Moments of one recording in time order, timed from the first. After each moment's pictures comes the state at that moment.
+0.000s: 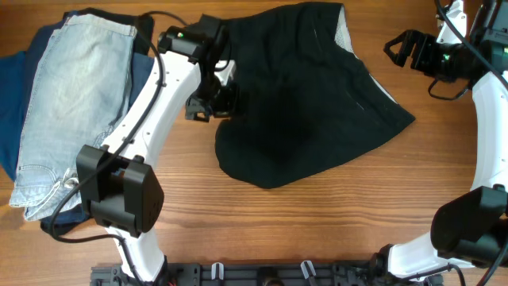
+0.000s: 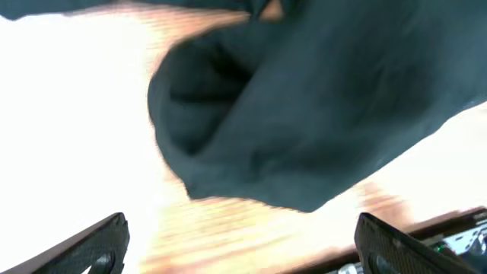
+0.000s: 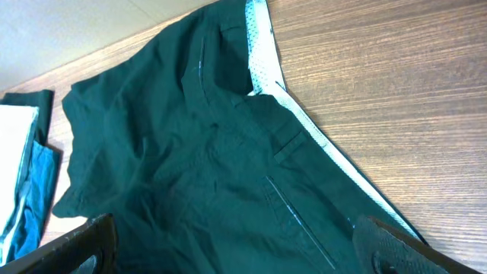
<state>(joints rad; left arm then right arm) -0.36 1.96 1.78 -1.39 0.25 -0.25 -0.27 1.72 1.63 -0.90 -0.47 0.05</state>
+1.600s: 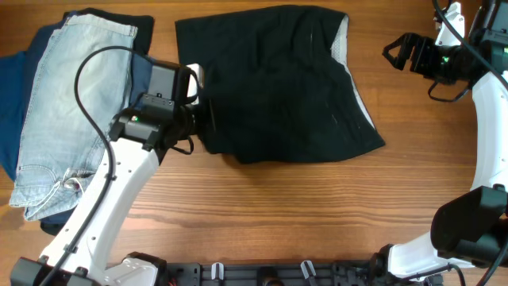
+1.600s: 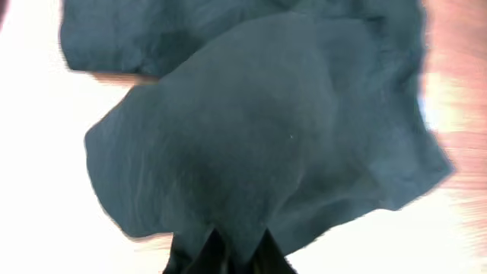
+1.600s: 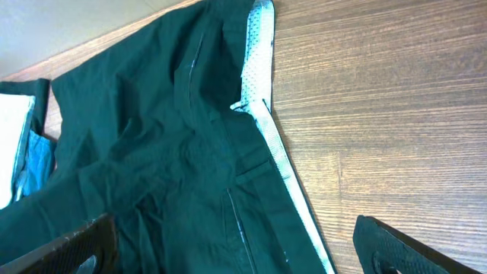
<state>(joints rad) -0.31 1.40 1.14 -0.75 0.16 -0.41 -0.27 1.72 1.63 -0.93 -0.47 0.02</state>
